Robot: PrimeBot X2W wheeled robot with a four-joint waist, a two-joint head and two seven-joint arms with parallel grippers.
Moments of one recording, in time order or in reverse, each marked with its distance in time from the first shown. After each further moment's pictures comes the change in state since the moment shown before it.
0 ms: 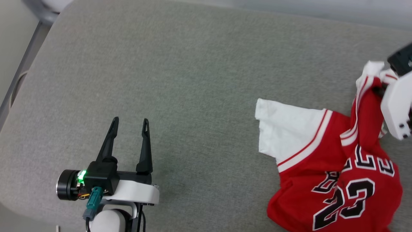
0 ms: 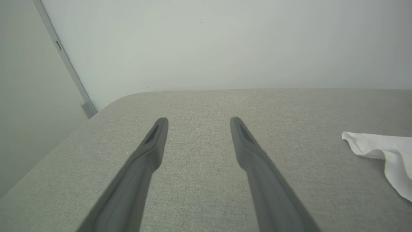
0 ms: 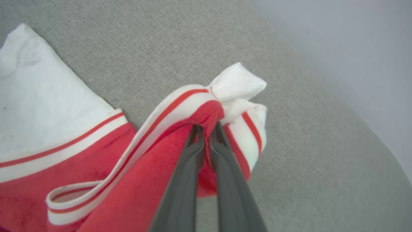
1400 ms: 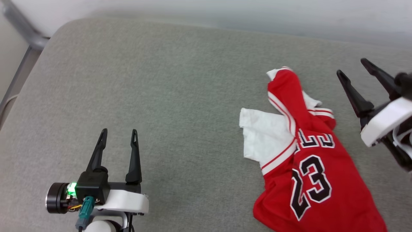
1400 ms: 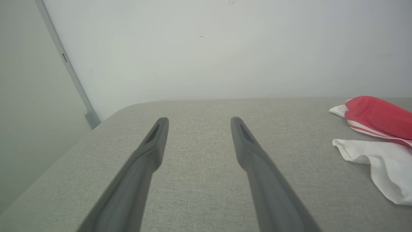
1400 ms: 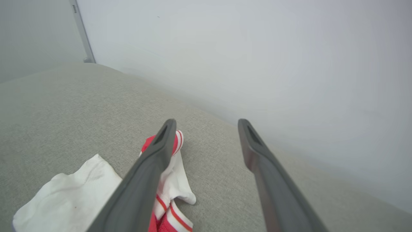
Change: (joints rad) left arm 0.044 0.015 0.038 0.000 0.013 0.009 0.000; right arm 0.021 0.133 0.077 0.216 0.068 0.000 -0.841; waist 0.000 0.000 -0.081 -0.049
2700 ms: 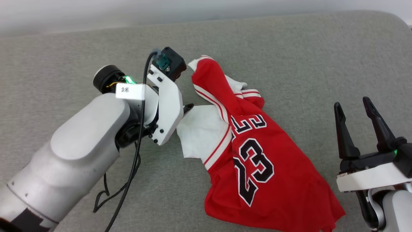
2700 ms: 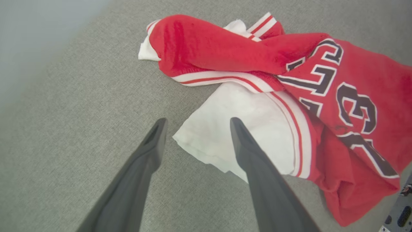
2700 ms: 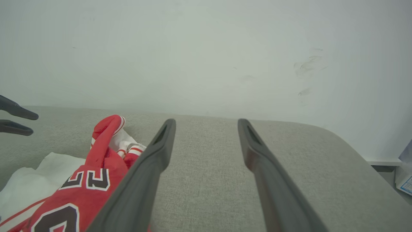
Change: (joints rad) left arm -0.901 0.419 -0.854 0.304 -0.766 -0.182 0.881; right arm 0.561 0.460 -0.667 -0.468 -0.495 0.000 -0.005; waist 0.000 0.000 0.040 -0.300
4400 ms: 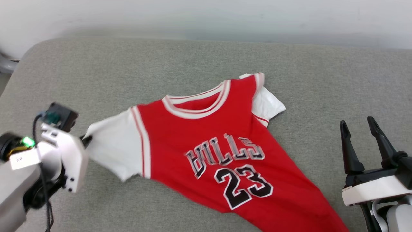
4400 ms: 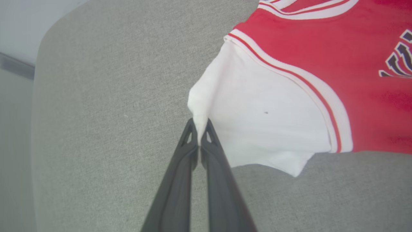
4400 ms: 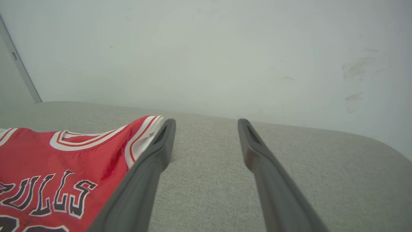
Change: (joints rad) left arm 0.181 0.466 -0.214 -0.076 -0.243 0.231 -0.398; right arm 0.057 0.002 -0.037 0.055 -0.011 0.000 -0.005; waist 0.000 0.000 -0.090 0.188
